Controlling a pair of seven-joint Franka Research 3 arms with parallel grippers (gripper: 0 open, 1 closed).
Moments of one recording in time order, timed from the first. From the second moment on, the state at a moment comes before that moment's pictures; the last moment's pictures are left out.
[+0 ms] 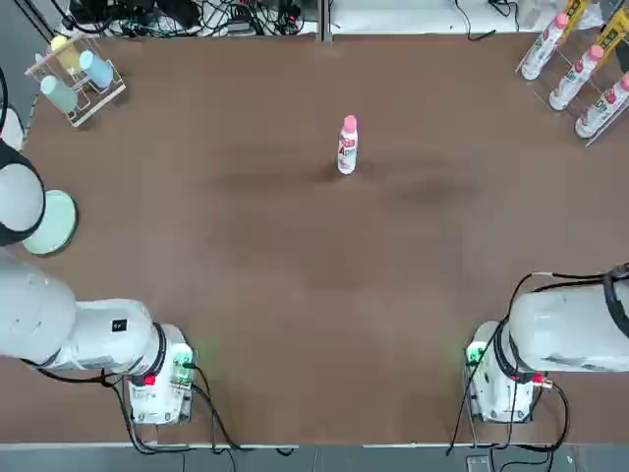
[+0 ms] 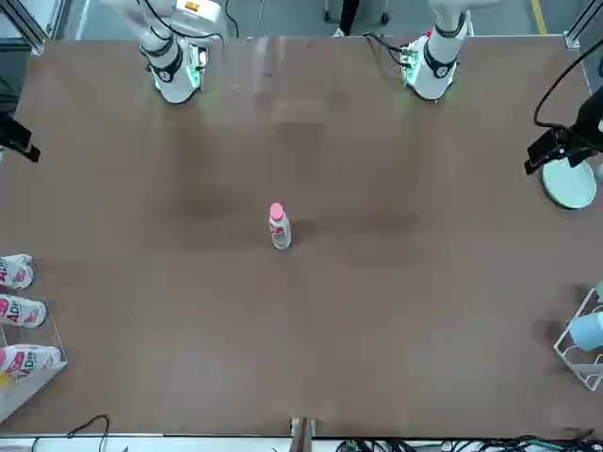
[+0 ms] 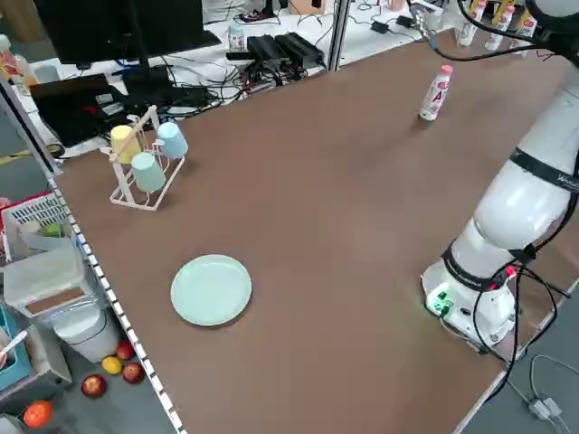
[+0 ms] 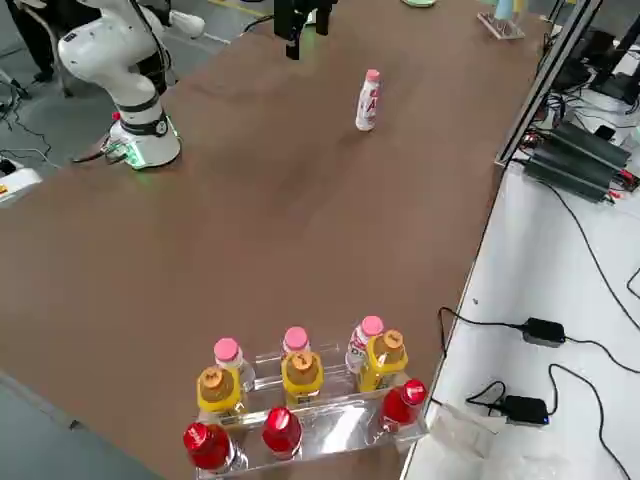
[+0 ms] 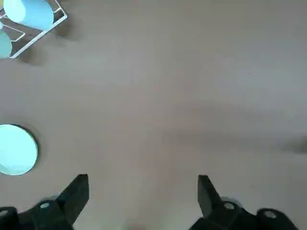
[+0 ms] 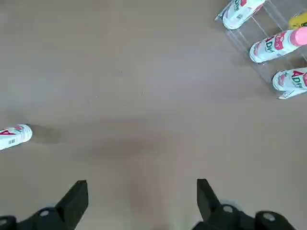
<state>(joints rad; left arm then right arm) 0.06 0.04 -0.10 -1.46 0.01 1.49 -0.15 -0.15 0.05 0.04 -1.37 0.04 1.41 -0.03</state>
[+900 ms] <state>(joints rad) 0.05 0.08 -0.11 -1.47 -0.09 1.49 -0.35 -0.12 0.06 0.06 -1.38 0.04 1.37 -0.03</state>
